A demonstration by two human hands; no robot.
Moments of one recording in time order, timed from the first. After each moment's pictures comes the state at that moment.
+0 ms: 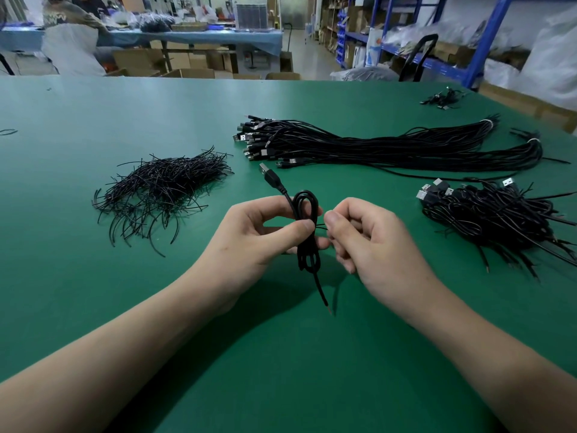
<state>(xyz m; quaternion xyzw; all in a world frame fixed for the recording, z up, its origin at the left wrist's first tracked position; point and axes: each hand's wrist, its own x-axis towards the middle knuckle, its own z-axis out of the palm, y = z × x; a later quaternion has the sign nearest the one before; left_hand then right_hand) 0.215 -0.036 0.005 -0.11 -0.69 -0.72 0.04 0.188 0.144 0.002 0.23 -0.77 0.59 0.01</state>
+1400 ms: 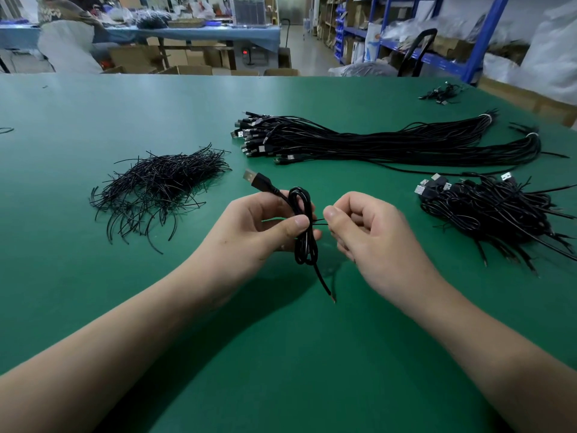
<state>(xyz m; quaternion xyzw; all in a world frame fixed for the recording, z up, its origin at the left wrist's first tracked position) 0.214 -0.037 0.005 -0.11 -0.67 -0.73 0.03 0.188 0.146 0.004 0.22 -0.80 0.55 0.05</state>
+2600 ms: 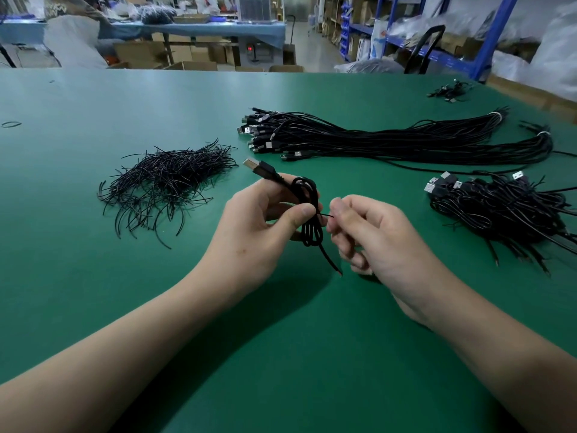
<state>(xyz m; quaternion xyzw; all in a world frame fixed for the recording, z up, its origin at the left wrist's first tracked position) 0.215 -0.036 0.005 -0.13 -0.76 -0.62 0.16 0.194 0.141 0.009 0.17 -0.74 0.64 -0.09</state>
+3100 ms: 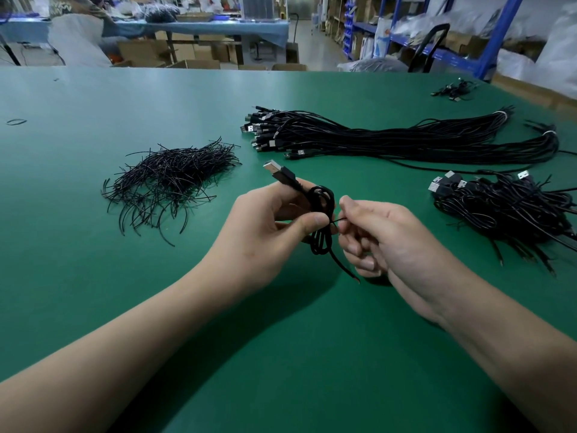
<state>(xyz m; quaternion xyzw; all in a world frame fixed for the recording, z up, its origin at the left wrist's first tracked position) 0.217 -0.036 0.008 -0.15 -0.79 -0.57 0.14 0.188 0.146 0.010 0.13 -0.68 0.70 -0.18</state>
